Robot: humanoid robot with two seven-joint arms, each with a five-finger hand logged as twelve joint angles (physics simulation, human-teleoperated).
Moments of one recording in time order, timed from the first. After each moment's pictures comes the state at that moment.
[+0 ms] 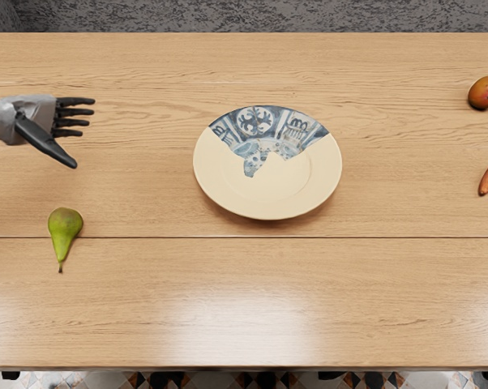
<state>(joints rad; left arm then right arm) -1.20 0.75 -0.01 -0.77 0.13 -0.61 0.10 -0.03 0.00 -0.06 0.20 0.03 -0.14 -0.03</state>
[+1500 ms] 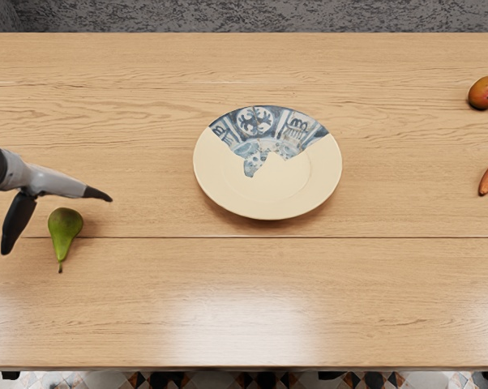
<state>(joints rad) -1.66 0.90 0.54 -1.49 1.22 -0.45 -0.06 -0.04 0.00 -0.06 0.20 0.03 -0.14 -0.03</state>
